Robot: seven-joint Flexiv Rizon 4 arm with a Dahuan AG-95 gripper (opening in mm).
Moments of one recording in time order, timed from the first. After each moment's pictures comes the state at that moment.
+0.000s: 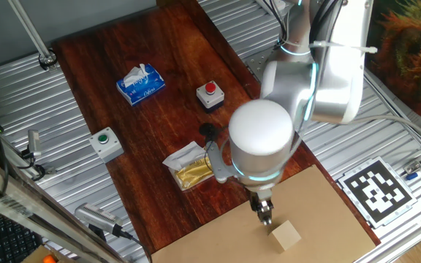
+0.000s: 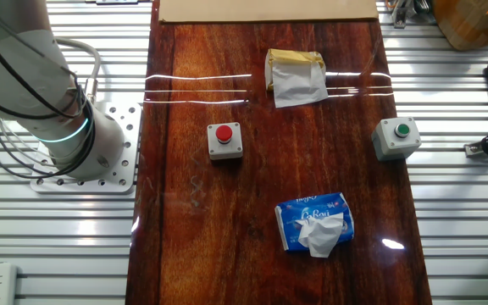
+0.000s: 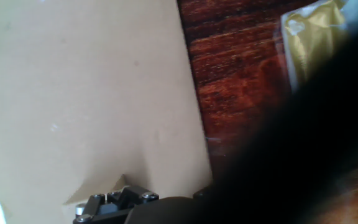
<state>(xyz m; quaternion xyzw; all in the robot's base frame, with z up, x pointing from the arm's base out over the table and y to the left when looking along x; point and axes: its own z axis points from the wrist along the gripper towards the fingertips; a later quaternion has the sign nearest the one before) 0.391 0.376 0.126 -0.07 -0.99 -0.03 0.06</state>
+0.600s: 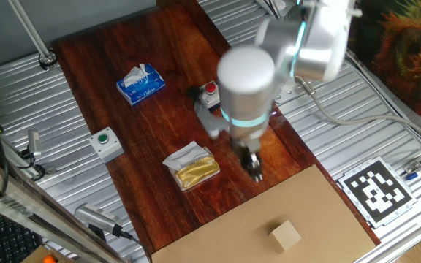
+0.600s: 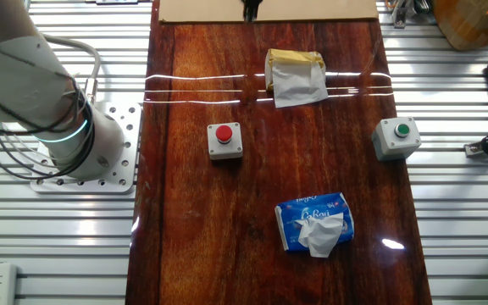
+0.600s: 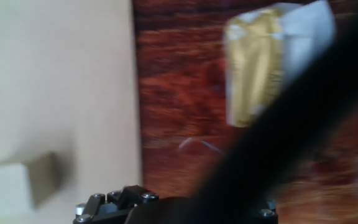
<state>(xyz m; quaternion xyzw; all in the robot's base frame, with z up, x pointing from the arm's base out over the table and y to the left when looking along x) 0.362 0.272 0.128 0.01 -1.00 -0.04 0.04</state>
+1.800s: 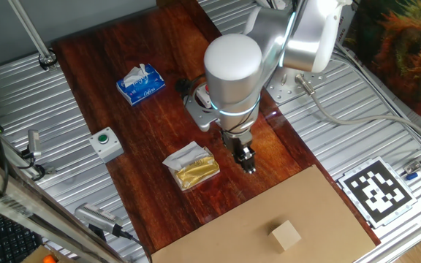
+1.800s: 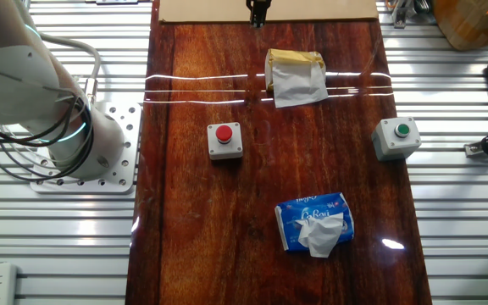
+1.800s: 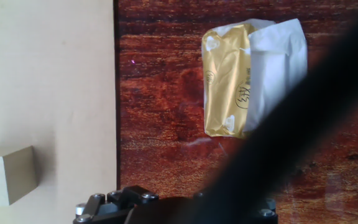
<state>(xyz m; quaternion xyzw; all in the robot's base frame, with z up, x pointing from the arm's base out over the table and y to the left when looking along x) 0.377 0.269 0.132 0.03 -1.00 -0.04 0.05</state>
